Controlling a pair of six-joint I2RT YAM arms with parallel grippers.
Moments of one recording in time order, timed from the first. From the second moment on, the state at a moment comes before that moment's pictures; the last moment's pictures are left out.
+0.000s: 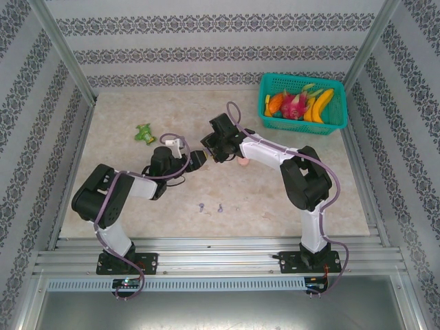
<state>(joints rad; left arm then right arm) -0.37 1.74 0.60 0.83 0.41 -0.79 0.63 2.02 1.49 -0.38 -0.15 1.48</state>
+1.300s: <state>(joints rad) -0.42 1.90 0.66 0.99 0.31 -0.87 0.65 1.98 1.43 -0.31 -0.17 1.52</state>
